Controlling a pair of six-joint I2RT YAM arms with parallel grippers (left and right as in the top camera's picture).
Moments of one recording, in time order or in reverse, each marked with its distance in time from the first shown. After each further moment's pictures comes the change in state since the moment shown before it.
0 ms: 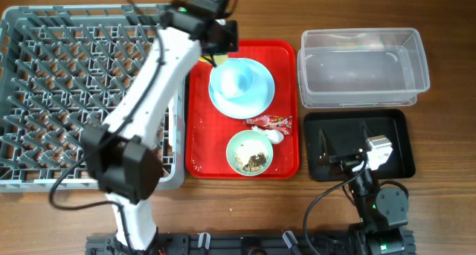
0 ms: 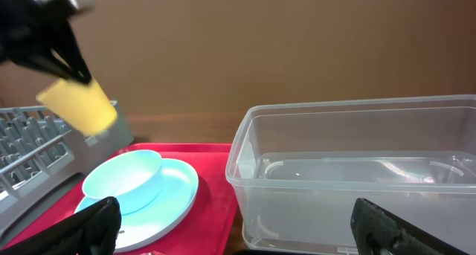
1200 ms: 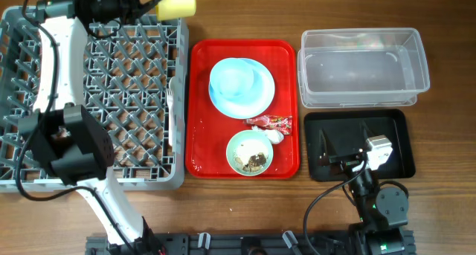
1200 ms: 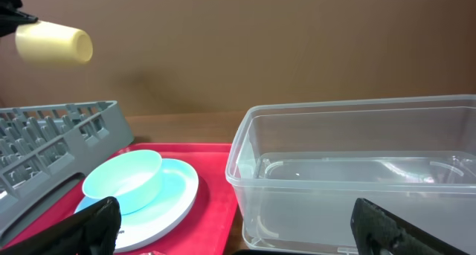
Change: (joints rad) left arm 0.572 0.125 0.000 0.372 1.247 0.011; right arm 0.000 0.000 0.000 0.000 0.000 0.000
